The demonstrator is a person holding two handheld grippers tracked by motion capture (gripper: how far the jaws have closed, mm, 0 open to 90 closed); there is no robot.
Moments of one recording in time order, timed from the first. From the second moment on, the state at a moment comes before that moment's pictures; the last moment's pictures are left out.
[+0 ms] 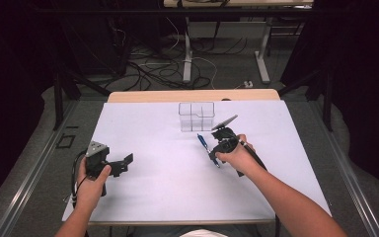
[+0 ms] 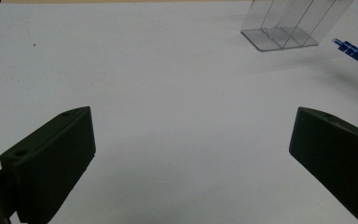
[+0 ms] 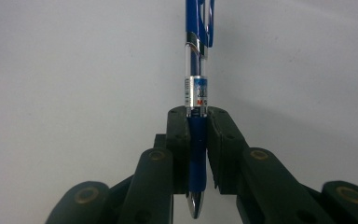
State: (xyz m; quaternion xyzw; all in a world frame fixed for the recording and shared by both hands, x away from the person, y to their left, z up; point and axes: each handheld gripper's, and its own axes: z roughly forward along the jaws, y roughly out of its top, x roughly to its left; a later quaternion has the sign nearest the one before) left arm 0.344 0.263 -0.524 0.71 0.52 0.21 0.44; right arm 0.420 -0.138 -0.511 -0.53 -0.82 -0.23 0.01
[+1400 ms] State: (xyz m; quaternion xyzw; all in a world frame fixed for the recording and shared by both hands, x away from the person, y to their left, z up) left arm 0.344 0.261 -0.525 0.71 0.51 0.21 0.43; right arm 0.353 -0.137 -0.466 -0.11 -0.85 -0.30 -0.43
